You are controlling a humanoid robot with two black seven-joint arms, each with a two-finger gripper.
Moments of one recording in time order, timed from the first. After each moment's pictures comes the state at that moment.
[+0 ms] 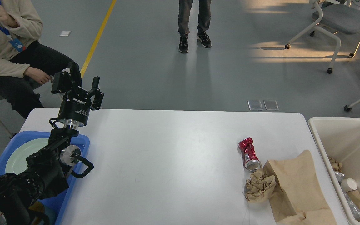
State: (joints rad) left arm -0.81 0.10 -0.46 -0.19 -0.01 -0.53 -0.91; right arm 1.38 -0.76 -1.44 0.62 0.00 0.23 0.40
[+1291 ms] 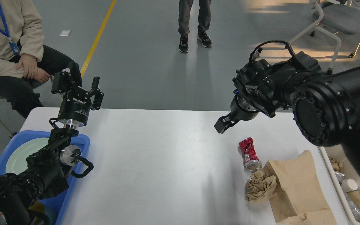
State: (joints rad) left arm -0.81 0.10 -0.46 -0.19 -0.01 -0.53 -0.91; right arm 1.60 0.18 -1.52 0.73 -0.35 0.53 0.36
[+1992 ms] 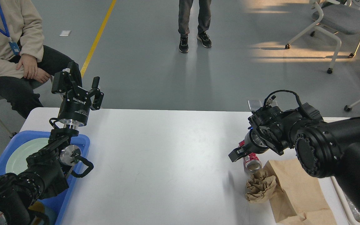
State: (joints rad) left arm -0.81 0.10 -0.46 -0.19 -0.01 -0.53 -0.91; right arm 1.28 0.10 -1.53 0.54 -0.36 0.42 0.34
